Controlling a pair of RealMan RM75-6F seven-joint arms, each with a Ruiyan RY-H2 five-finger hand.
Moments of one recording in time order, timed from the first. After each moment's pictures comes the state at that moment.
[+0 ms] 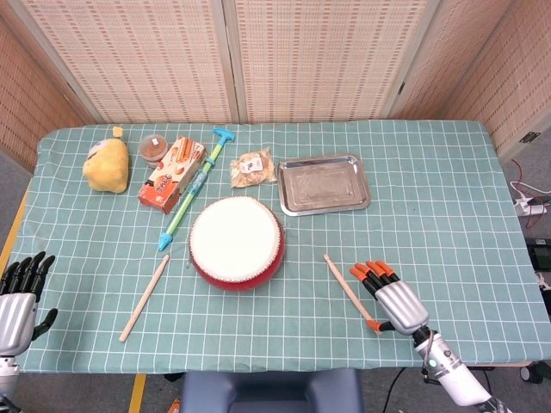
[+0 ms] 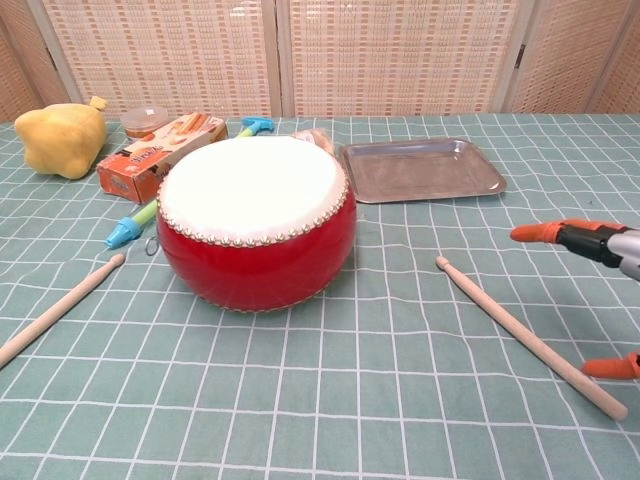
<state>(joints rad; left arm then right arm) -0.08 -1.14 -0.05 -1.60 1.47 1.50 0.13 0.31 -1.43 -0.03 -1.42 -1.68 1.17 0.00</state>
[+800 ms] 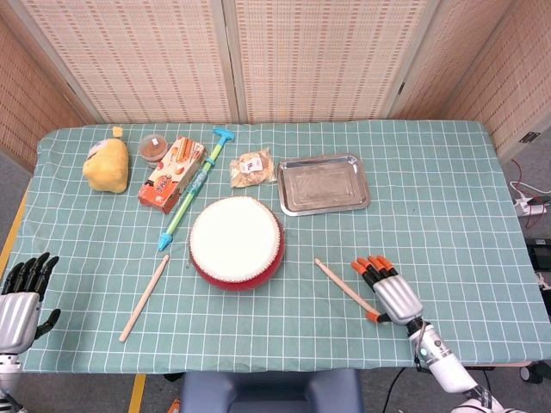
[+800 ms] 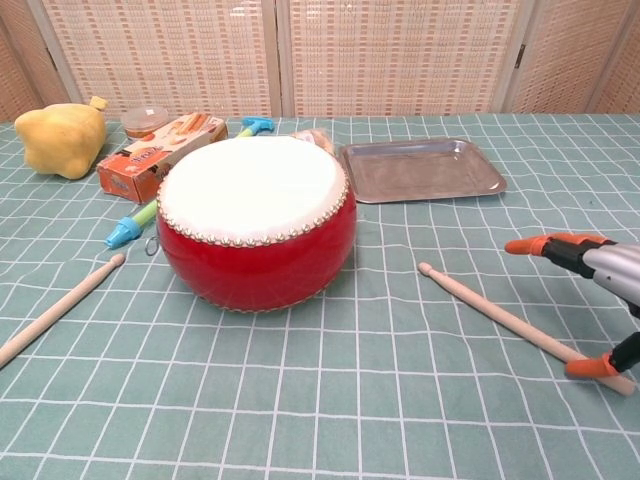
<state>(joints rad) -0.10 -1.16 -0.05 -1.56 1.46 1.47 0.10 0.34 -1.55 -0.01 -1.23 -1.60 1.16 0.00</state>
